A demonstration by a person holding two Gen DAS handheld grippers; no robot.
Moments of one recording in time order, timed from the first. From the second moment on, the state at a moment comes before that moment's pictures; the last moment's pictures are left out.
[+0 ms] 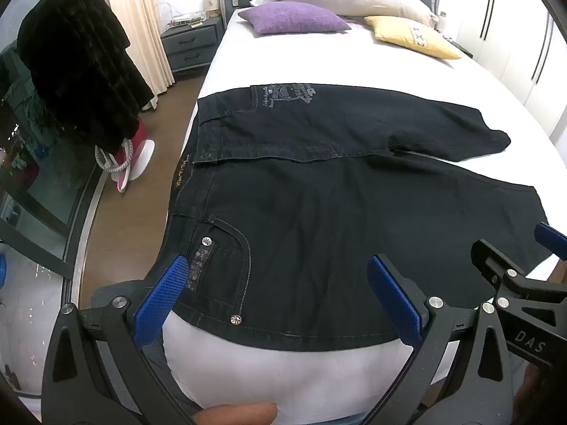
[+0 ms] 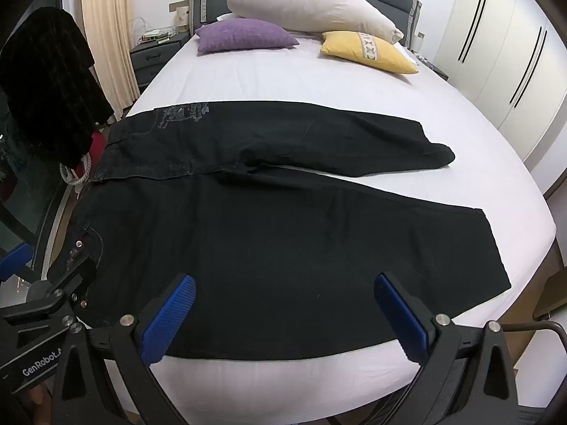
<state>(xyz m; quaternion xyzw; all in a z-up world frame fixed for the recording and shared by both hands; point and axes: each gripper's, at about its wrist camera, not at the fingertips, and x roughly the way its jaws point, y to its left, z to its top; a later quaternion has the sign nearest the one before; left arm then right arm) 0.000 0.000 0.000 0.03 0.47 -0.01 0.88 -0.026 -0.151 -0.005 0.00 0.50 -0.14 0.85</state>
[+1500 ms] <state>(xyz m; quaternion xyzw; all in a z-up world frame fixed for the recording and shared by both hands) 0.004 0.012 -0.006 0.01 0.48 0.00 0.88 -0.025 -0.154 -0.010 -0.01 0.51 -0.15 0.85</state>
